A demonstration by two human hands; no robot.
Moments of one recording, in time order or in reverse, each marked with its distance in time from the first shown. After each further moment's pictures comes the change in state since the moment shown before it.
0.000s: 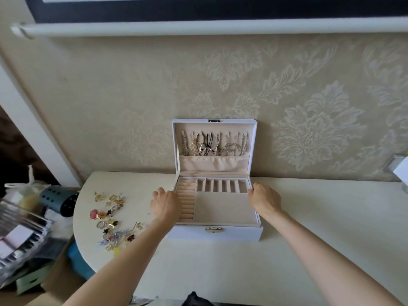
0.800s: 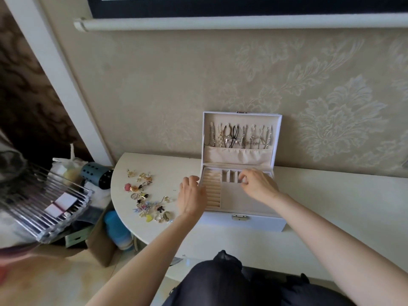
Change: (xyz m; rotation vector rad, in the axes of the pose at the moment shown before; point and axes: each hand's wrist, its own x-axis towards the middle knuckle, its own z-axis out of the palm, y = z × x) left_hand -0.058 -0.021 0.006 -0.428 0.144 0.168; right_hand -0.047 -0.055 -0.022 0.096 -0.139 -0.361
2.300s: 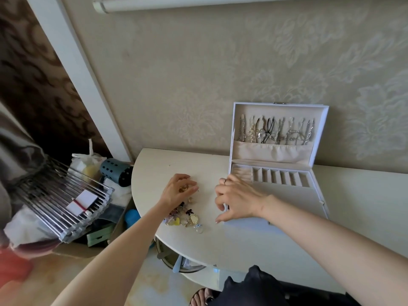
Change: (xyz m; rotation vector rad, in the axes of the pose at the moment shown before) left_hand 0.071 -0.149 -0.033 -0.193 -0.261 0.095; right_hand 0.024 -0.094 0.057 -0.293 -0.173 -0.776
